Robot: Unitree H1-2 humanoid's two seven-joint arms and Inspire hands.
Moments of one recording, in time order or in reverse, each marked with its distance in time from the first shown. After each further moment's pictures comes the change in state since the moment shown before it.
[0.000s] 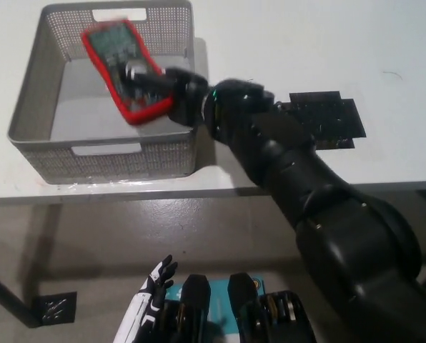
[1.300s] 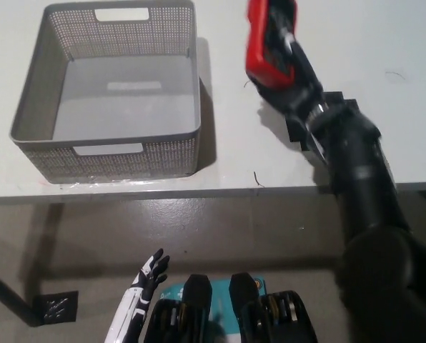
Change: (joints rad) left_arm -0.012 0.001 0.016 0.000 -0.056 0.003 -0.005; right_arm 0.167 -0.081 -0.899 -0.269 0.086 0.085 0.169
